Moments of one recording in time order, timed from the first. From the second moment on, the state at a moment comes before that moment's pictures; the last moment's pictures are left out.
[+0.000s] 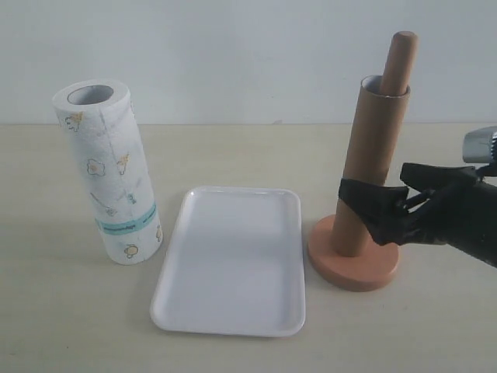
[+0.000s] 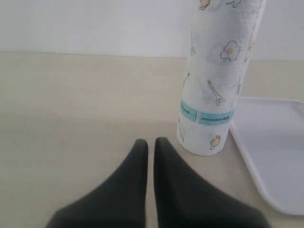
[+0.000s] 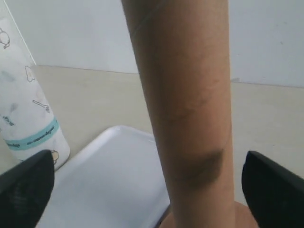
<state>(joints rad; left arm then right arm) -0.07 0.00 0.00 -0.09 0.32 0.00 0.13 1.51 -0.33 -0.66 -1.01 0.52</state>
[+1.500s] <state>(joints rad) -0.07 0.00 0.00 -0.09 0.32 0.00 0.13 1.37 -0.46 -0.65 -0.88 0.54</state>
